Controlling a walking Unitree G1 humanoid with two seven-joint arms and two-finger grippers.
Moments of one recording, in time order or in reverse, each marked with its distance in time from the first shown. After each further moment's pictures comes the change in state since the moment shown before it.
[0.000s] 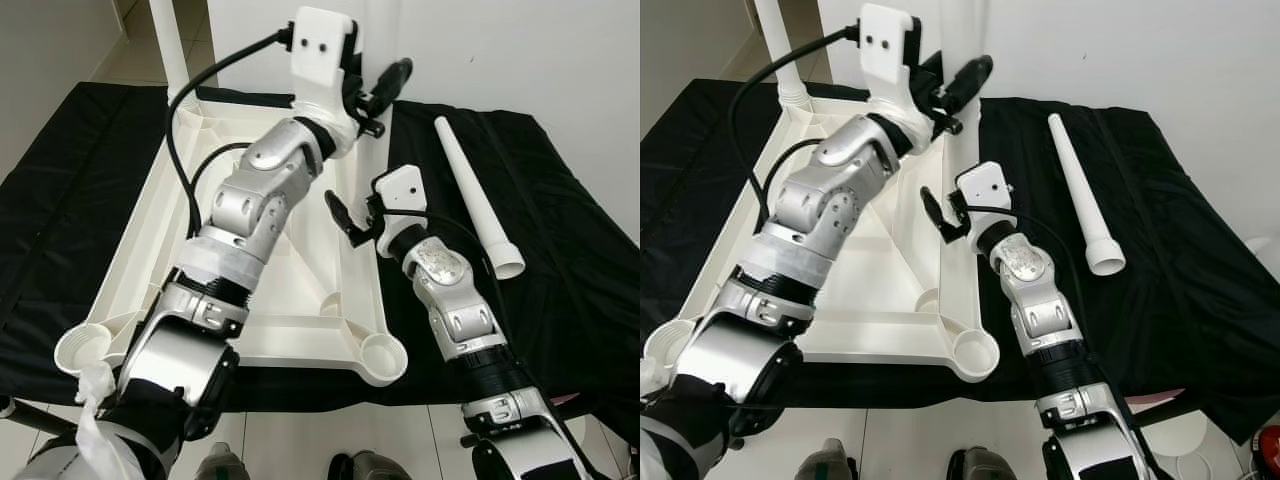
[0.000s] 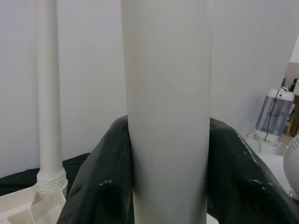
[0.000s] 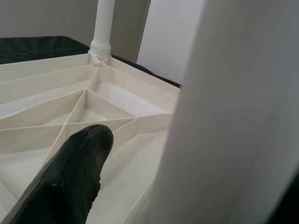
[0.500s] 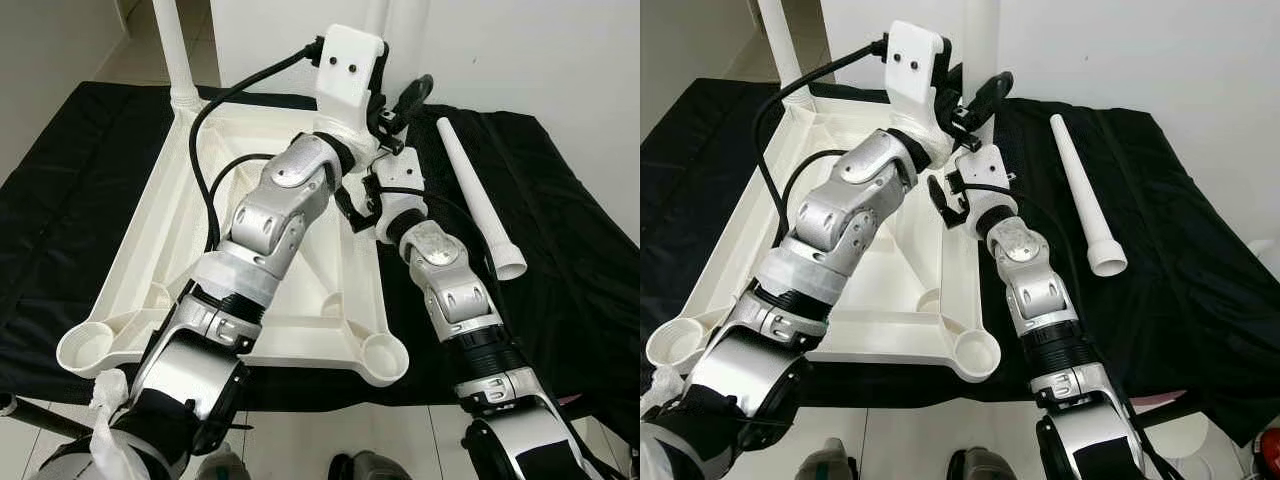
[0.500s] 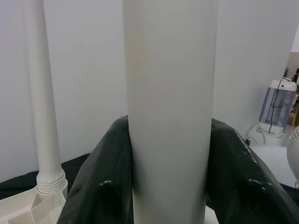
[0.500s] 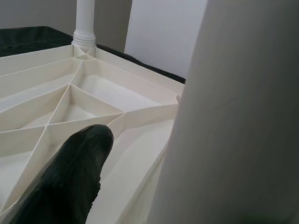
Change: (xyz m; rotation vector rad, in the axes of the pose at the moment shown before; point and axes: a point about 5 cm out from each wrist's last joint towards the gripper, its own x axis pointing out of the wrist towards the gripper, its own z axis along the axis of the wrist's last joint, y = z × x) left arm 0.000 -0.010 -0.004 0.040 0.004 -0.015; right arm 0.008 -0.004 0.002 0.034 0.066 -0.050
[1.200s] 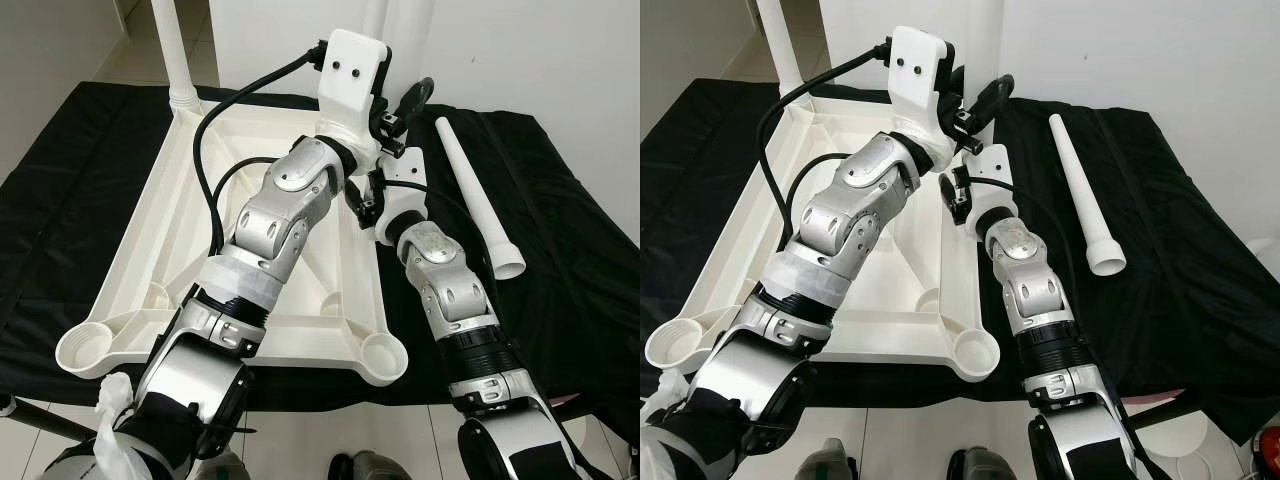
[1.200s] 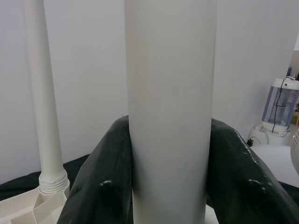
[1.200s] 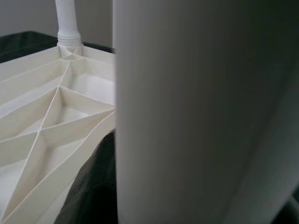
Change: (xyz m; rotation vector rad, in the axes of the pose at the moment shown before) left arm -0.001 -0.001 -0.001 0.014 -0.003 0.013; right arm 0.000 -0.001 -0.002 0.107 0.045 -0.039
